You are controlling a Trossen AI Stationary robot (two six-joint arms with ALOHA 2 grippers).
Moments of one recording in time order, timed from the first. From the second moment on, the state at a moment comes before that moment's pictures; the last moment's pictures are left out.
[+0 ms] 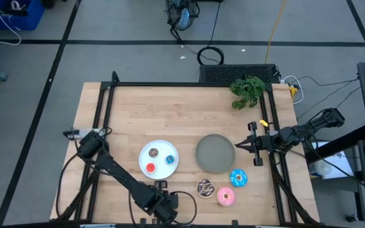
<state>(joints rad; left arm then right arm) -0.67 2.13 1.66 -0.83 -0.06 -0.66 0.41 0.21 0.06 0.21 0.29 -0.20</state>
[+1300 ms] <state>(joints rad) -0.66 2.14 1.55 -0.70 0.12 -0.59 0.41 0.21 0.06 0.21 0.29 -0.20</state>
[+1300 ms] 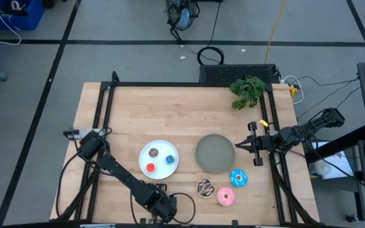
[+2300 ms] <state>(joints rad) -0.60 2.09 2.32 -1.51 -0.20 -0.31 0.41 0.21 0.06 0.21 0.29 -0.19</state>
